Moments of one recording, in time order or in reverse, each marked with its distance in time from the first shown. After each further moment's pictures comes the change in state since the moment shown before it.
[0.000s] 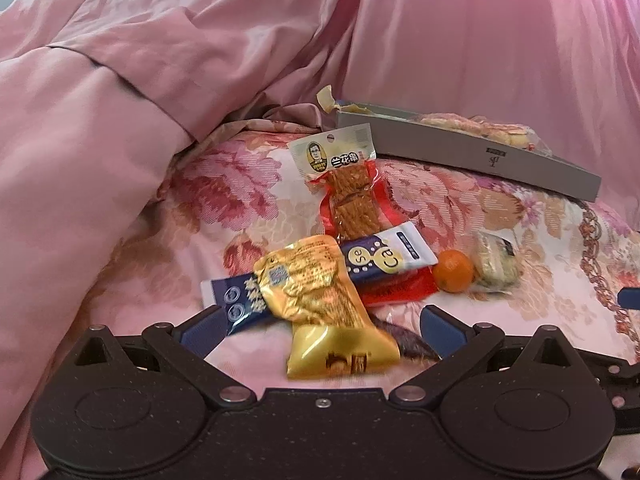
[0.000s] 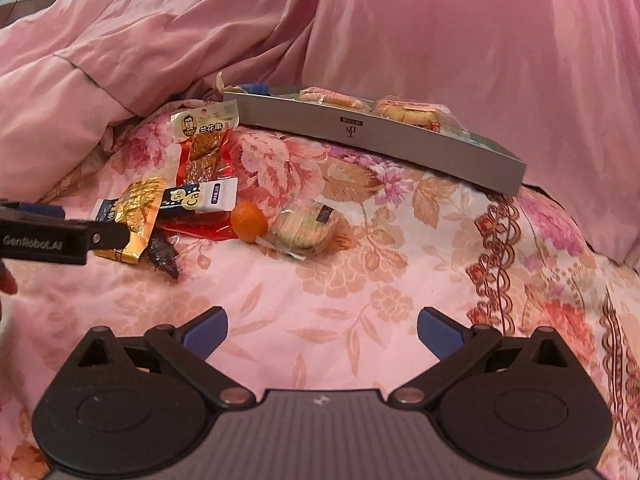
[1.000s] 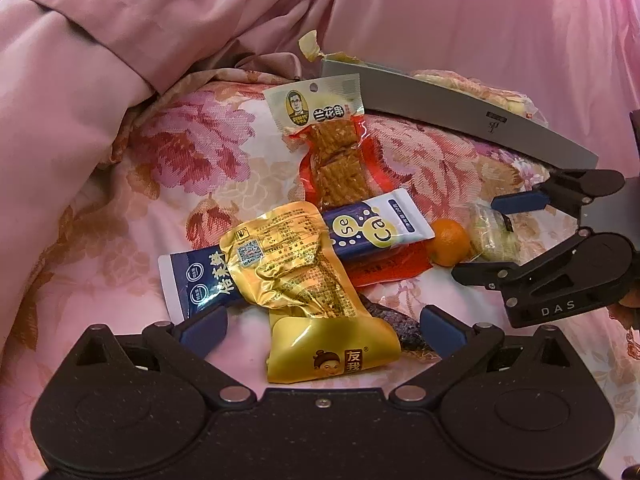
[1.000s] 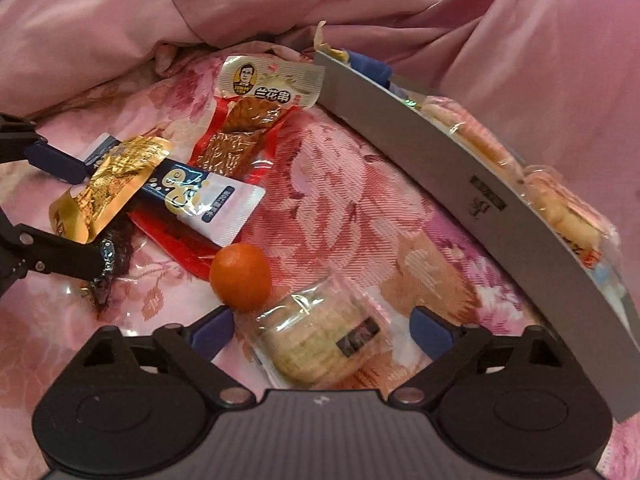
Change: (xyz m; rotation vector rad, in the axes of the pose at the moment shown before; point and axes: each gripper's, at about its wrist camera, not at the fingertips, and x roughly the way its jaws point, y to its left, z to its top) left arm 0.032 0.010 0.004 -0.012 0.133 -0.108; right arm 0.116 0.003 0.067 -0.451 0.057 0.240
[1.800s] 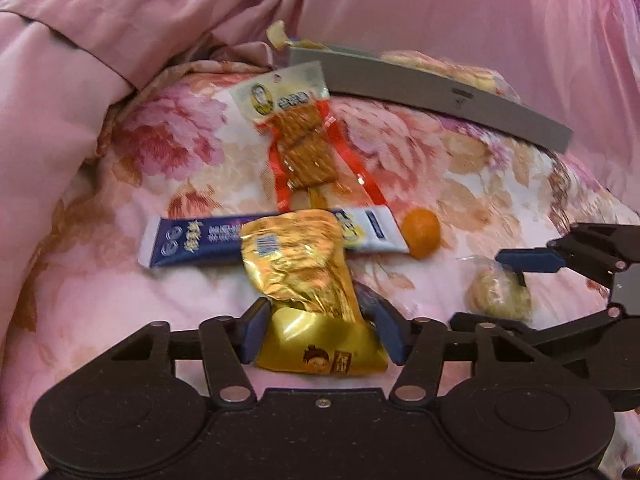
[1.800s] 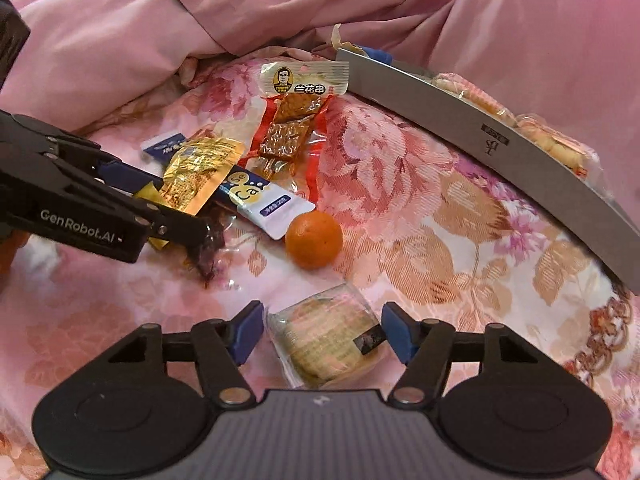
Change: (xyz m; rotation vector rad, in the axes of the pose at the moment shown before) left arm -0.019 -0.018 -0.009 0.051 0.055 -0.030; right arm -0.048 0.058 -0.029 0.170 0.011 -0.030
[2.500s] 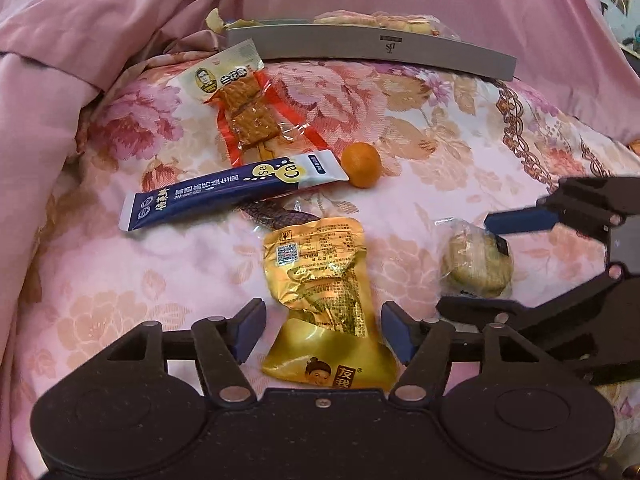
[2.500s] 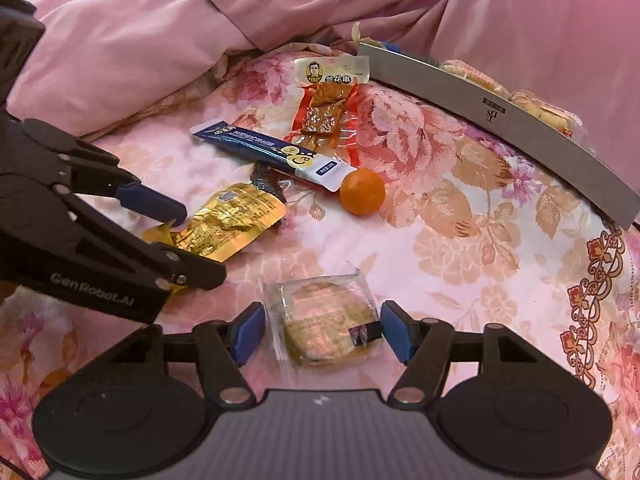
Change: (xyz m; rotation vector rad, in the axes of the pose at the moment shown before) left arm -0.025 -0.031 -0.028 0.153 0.087 -0.016; right arm -0.039 0.022 -0.031 0.063 0.009 0.046
